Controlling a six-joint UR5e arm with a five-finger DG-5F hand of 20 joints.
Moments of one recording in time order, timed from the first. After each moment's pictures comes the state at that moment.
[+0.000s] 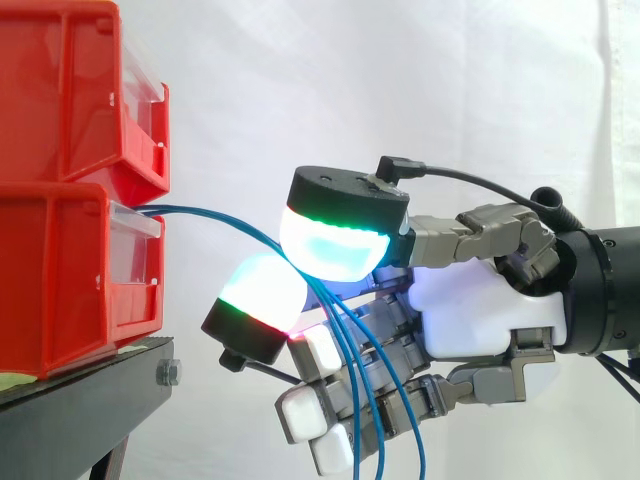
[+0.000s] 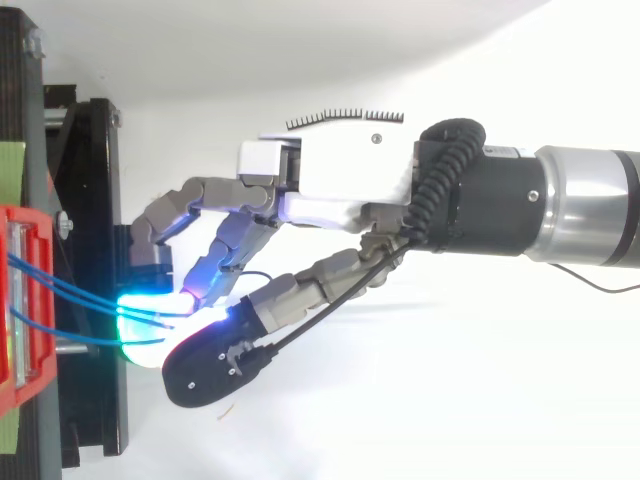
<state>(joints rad) 0.12 -2.35 -1.10 -2.88 -1.42 0.02</state>
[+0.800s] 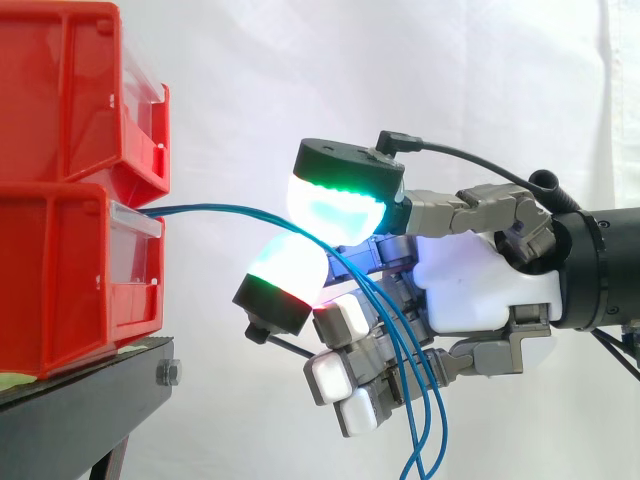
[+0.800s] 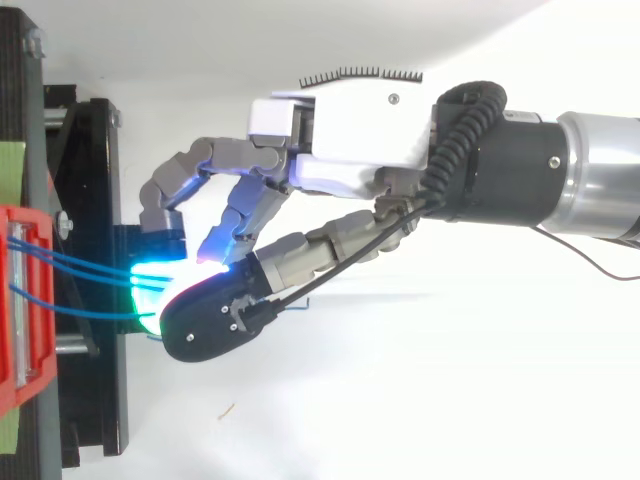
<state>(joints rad) 0.09 -2.33 -1.11 -2.90 -1.43 -0.01</state>
